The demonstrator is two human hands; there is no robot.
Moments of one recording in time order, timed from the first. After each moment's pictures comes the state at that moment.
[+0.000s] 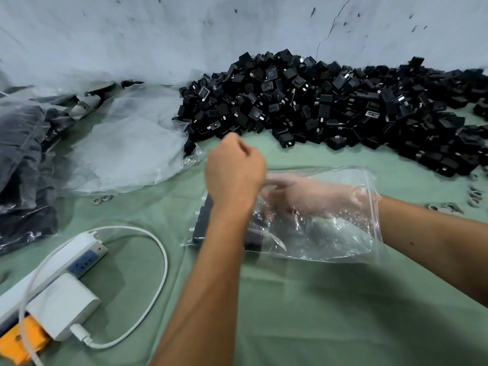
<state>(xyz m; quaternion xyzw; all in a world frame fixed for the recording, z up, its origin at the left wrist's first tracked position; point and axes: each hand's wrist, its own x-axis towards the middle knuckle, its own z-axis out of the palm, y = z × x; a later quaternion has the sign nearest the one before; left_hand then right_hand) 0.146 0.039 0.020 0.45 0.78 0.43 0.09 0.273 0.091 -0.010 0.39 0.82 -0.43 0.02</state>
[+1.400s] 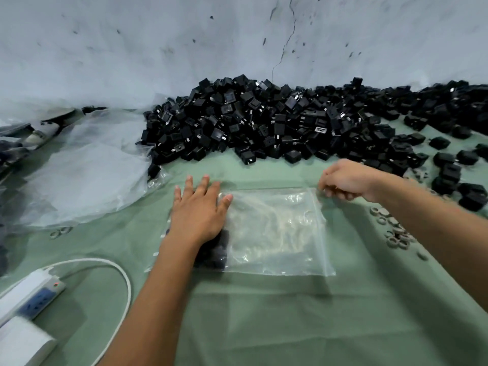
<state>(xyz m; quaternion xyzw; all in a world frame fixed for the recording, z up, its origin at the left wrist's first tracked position) 0.112 0.049 -0.041 0.66 0.74 0.07 0.07 0.434 0.156 -0.007 0.62 0.68 -0.37 -0.12</state>
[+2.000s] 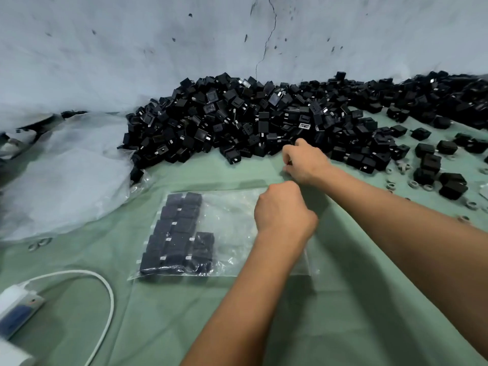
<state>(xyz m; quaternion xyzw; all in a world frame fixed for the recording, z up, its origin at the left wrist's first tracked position) 0.288 0.036 0.007 0.66 0.71 0.18 0.16 0.386 0.200 -0.029 0.61 0.78 -0.04 -0.10</state>
